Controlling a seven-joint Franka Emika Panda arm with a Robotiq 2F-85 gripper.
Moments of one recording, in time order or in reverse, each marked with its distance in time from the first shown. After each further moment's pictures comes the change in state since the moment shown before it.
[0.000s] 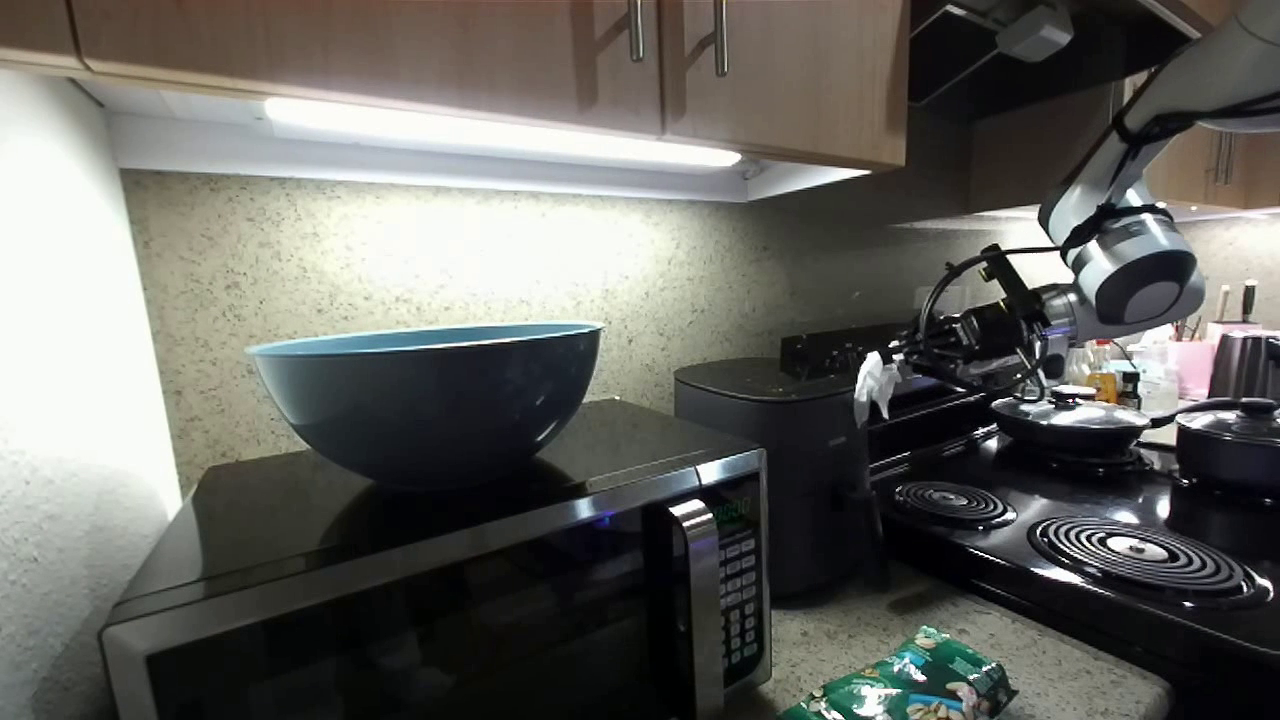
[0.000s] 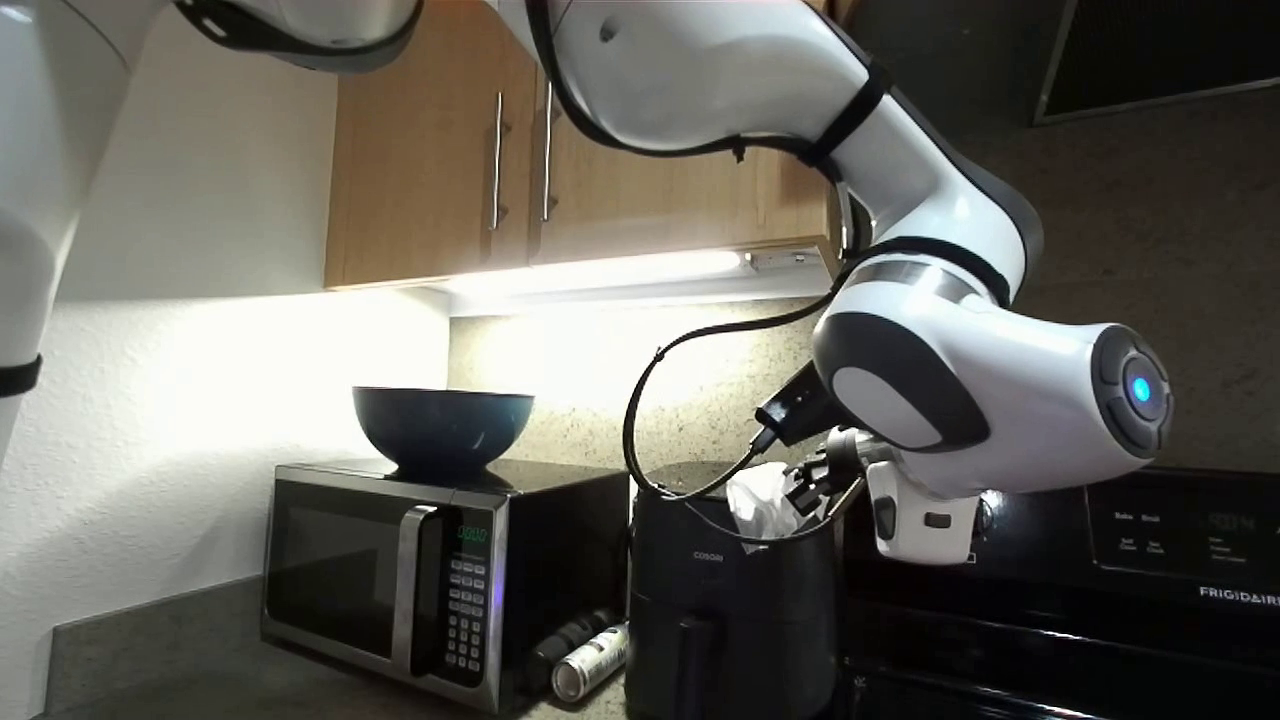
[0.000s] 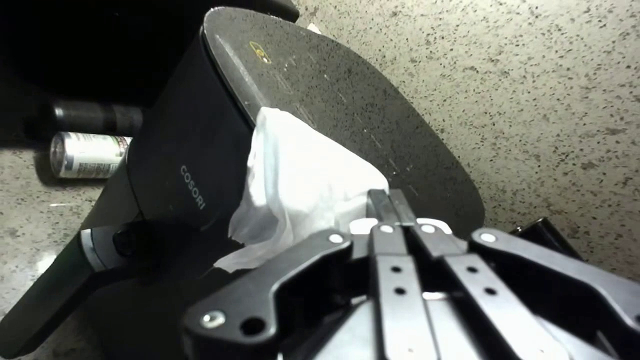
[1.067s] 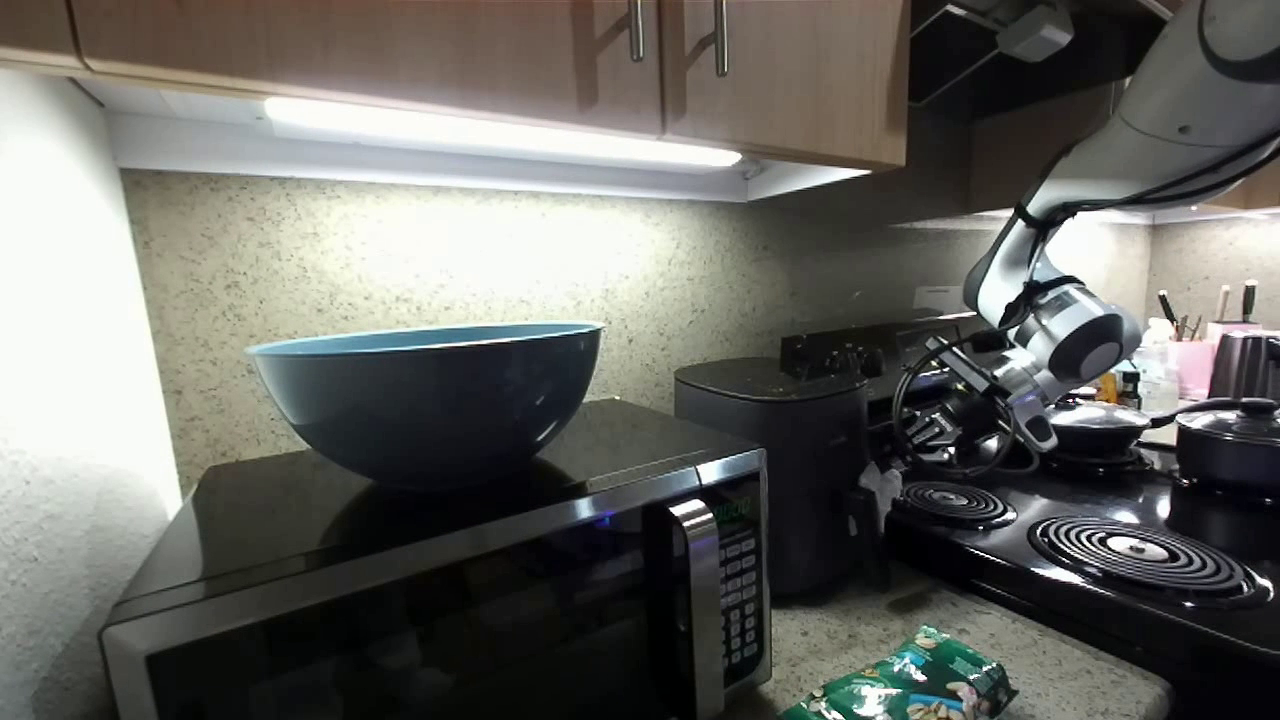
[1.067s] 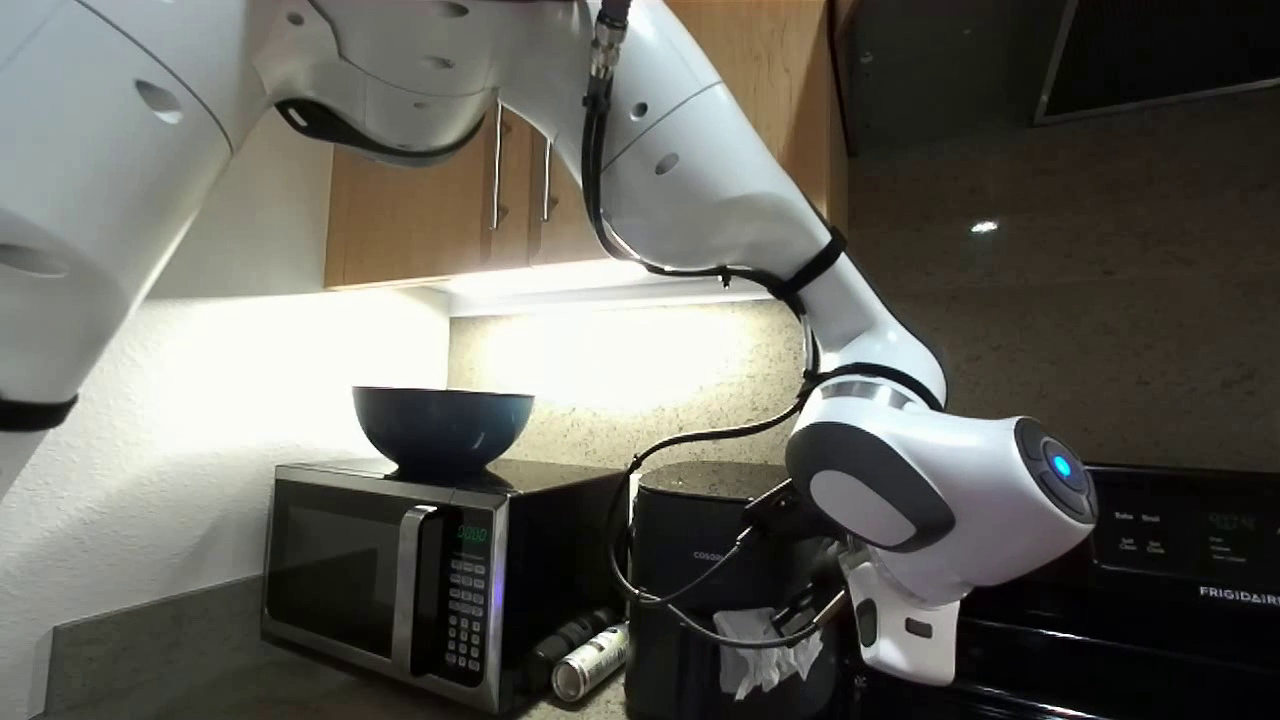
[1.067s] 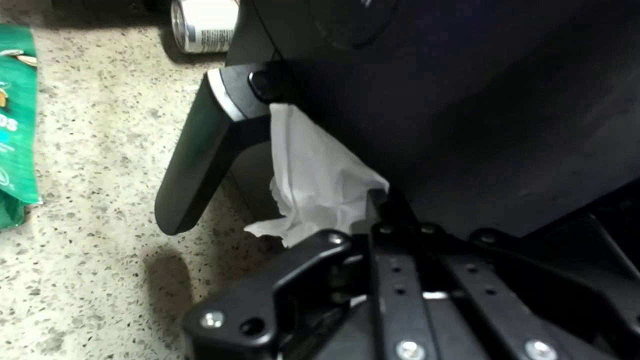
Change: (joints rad) arm 0.065 0.188 0.030 0.041 -0.194 0.214 0.189
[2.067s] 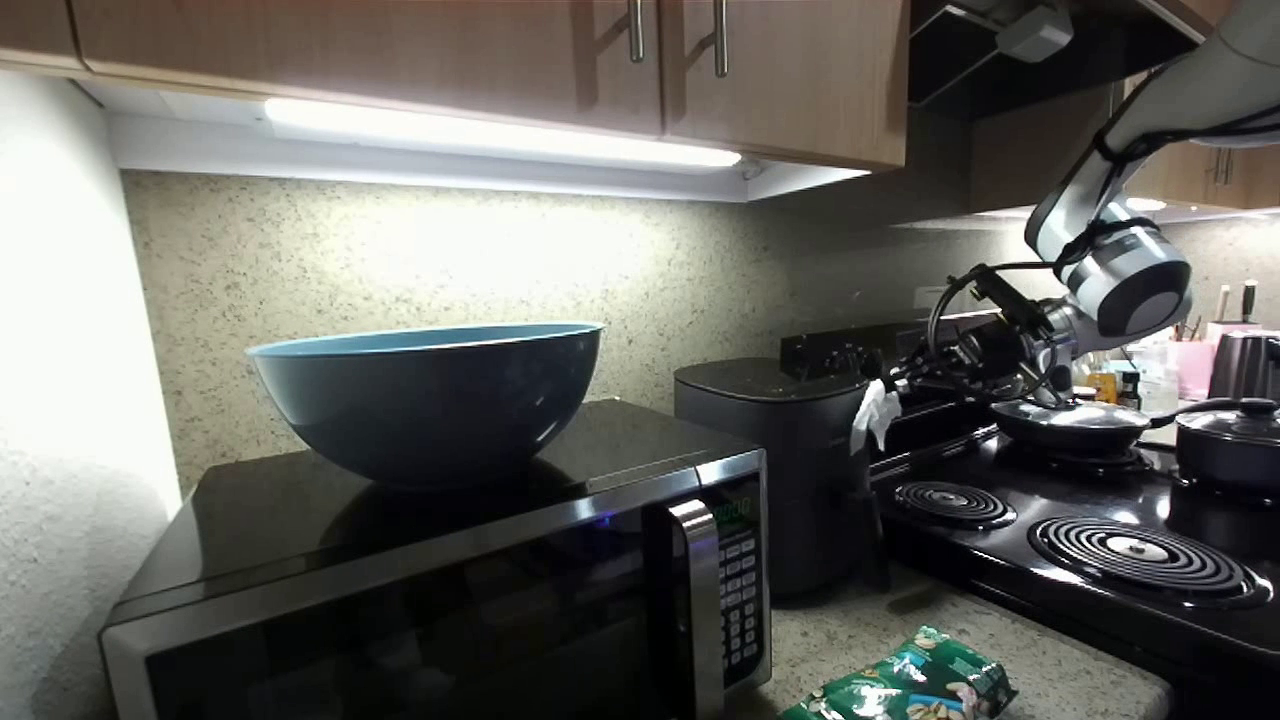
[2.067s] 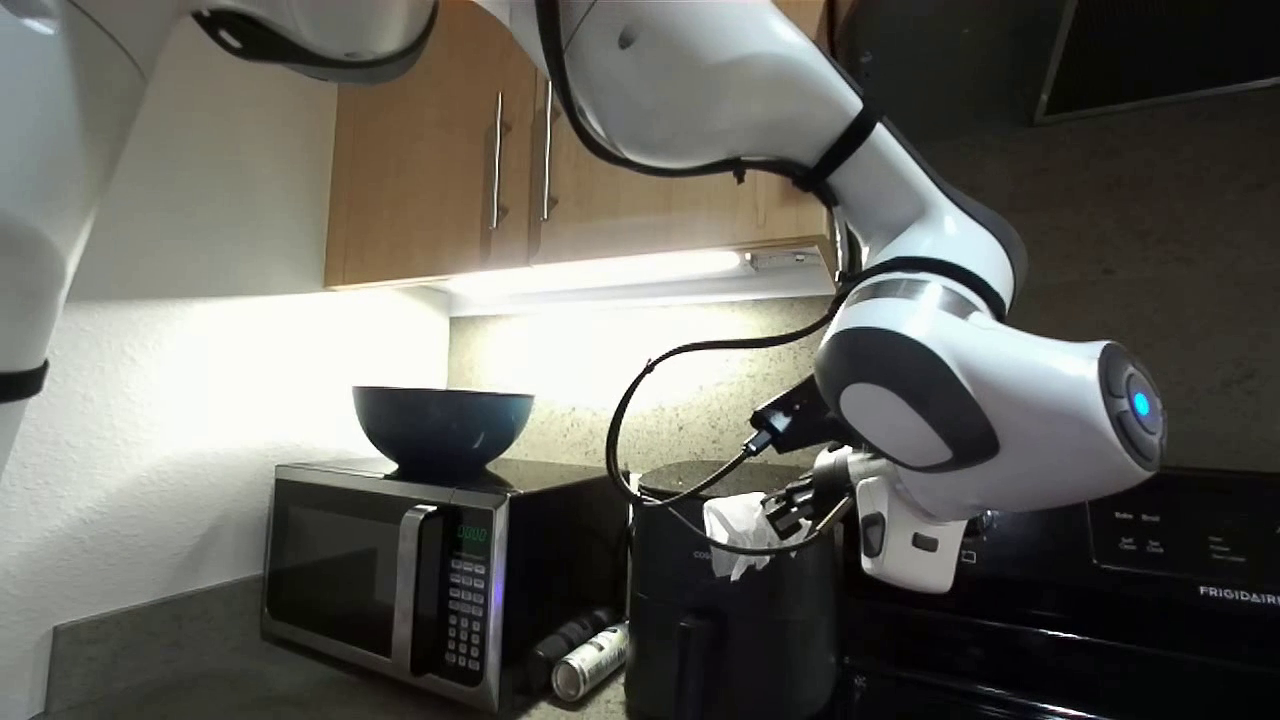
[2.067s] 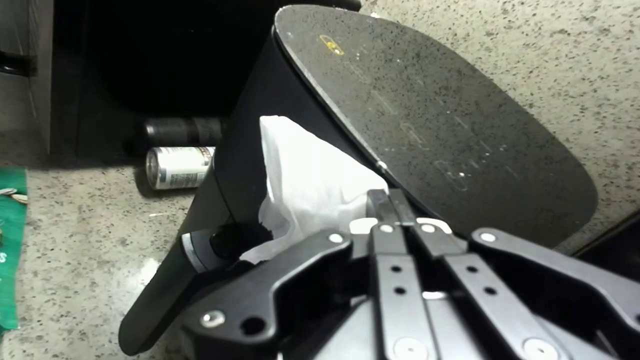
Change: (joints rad) arm -0.063 -0.157 -0.025 -0.042 0.074 -0.252 -0.045
